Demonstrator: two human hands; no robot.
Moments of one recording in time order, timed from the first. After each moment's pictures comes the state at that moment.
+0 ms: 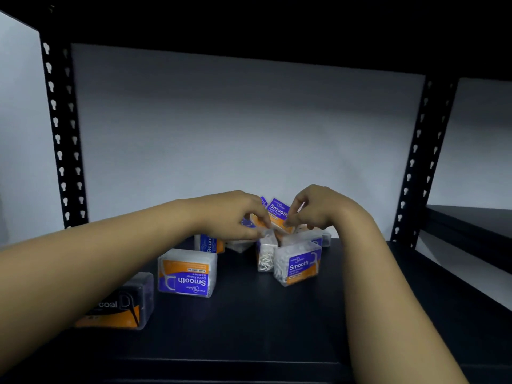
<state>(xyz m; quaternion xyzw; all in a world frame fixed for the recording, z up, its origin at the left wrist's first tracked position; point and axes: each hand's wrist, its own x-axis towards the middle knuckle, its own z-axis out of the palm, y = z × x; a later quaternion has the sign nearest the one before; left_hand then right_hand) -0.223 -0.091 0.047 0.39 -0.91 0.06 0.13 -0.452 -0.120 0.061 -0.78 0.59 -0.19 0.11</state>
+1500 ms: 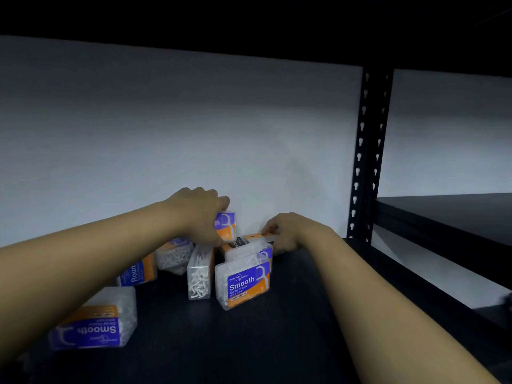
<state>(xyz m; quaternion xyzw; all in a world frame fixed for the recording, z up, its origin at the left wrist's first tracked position) -0.294 -0.153 0.054 0.55 -0.81 0.22 -0.01 -0.521 -0.201 0.006 -0.78 0.61 -0.09 0.07</state>
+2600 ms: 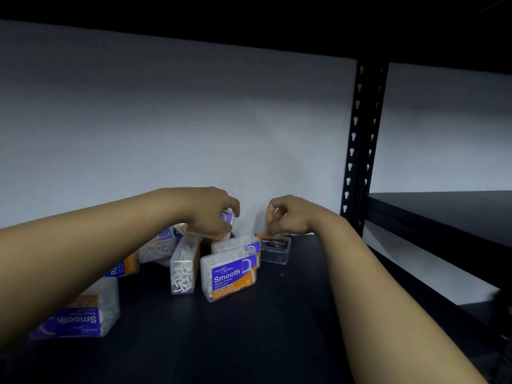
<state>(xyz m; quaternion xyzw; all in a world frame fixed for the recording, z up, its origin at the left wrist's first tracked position) -0.326 -0.158 0.061 0.52 -0.85 0.08 -0.02 -0.555 -0.189 0.021 -0.78 0.56 -0.22 0.18</state>
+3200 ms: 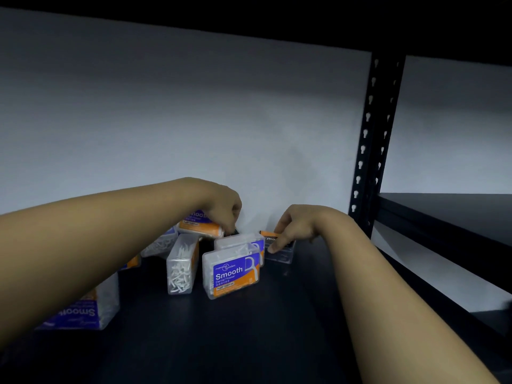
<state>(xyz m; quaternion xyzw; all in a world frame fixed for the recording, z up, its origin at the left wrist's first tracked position) -0.346 -0.190 0.059 0.59 -0.80 0.04 -0.11 -0.551 -0.182 0.023 -0.76 0.63 -0.07 0.16</state>
